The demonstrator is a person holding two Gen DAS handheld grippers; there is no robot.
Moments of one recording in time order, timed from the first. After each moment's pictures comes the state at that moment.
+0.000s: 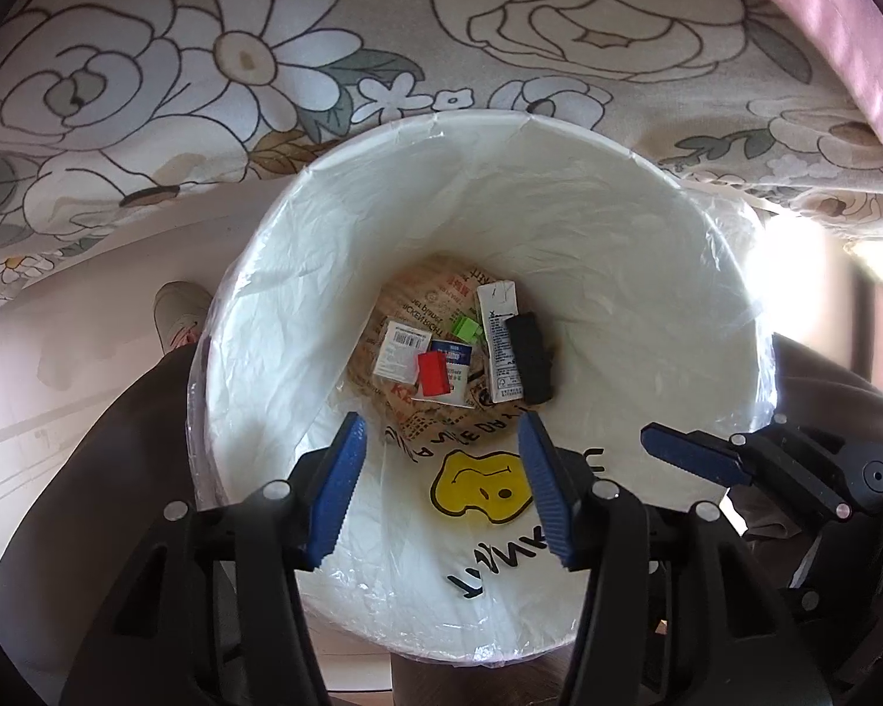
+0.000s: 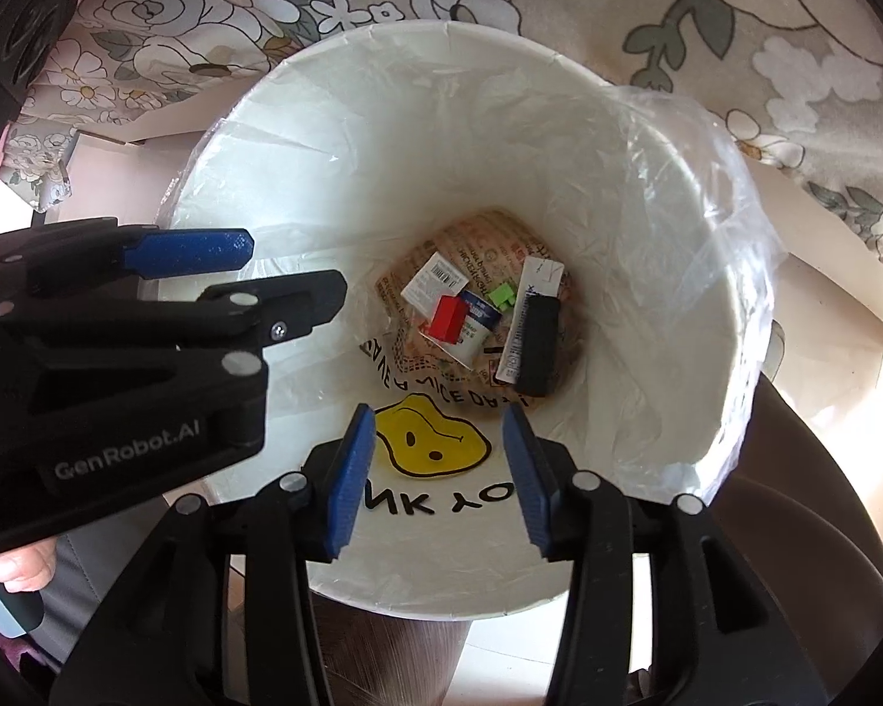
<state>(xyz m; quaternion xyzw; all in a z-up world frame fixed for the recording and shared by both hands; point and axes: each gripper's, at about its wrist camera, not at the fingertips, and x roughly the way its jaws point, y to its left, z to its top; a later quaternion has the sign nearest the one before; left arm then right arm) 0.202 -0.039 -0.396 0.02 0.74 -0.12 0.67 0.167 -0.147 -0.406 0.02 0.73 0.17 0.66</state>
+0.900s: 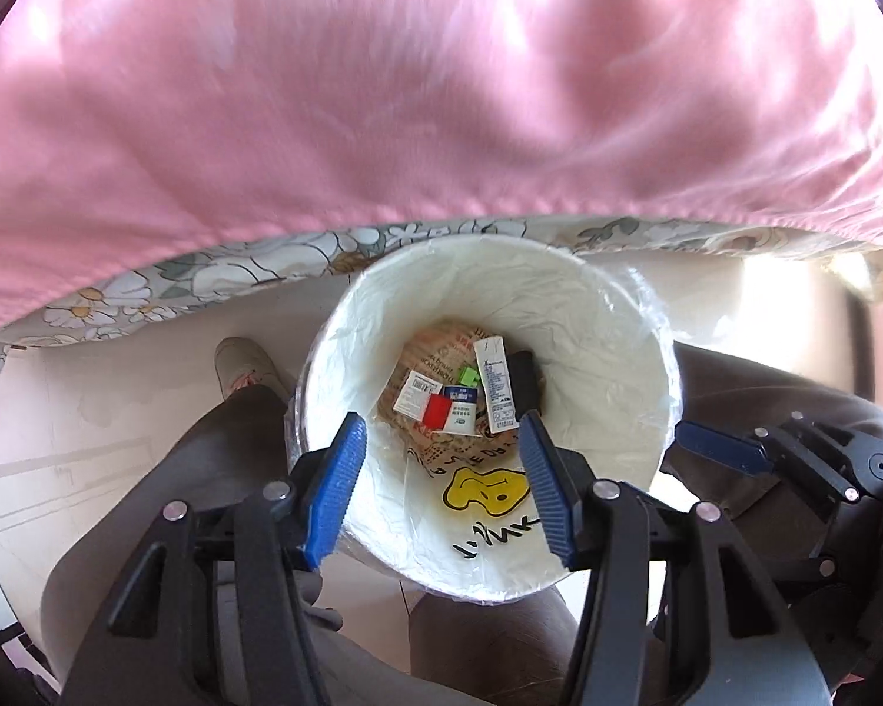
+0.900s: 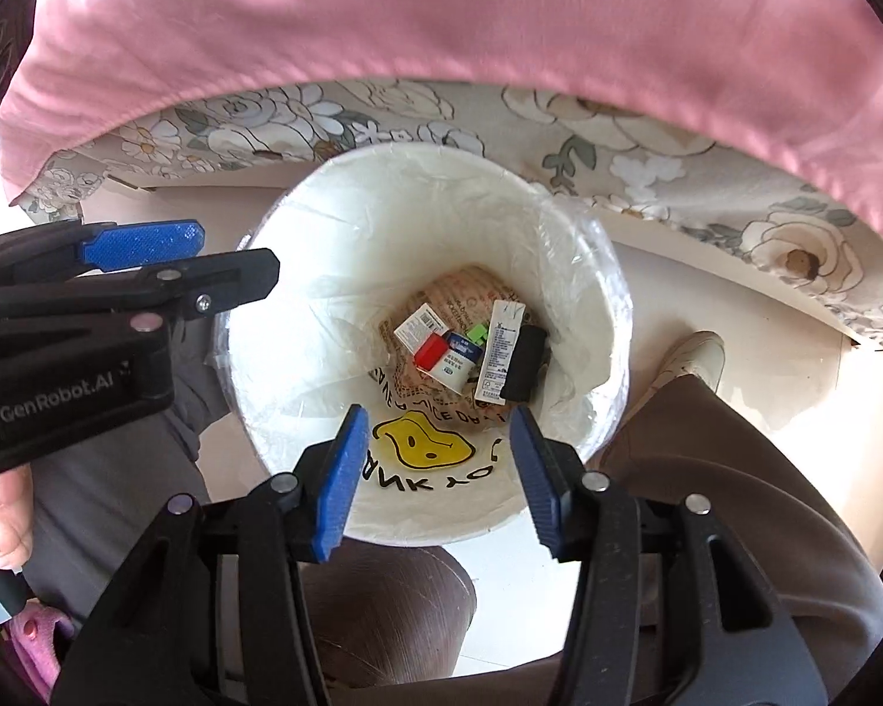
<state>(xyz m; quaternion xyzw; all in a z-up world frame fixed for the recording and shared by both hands) 0.184 -0.038 -0.273 0.04 0.66 -0.11 0.74 0.148 -0.169 -0.293 0.02 0.67 0.15 0.72</state>
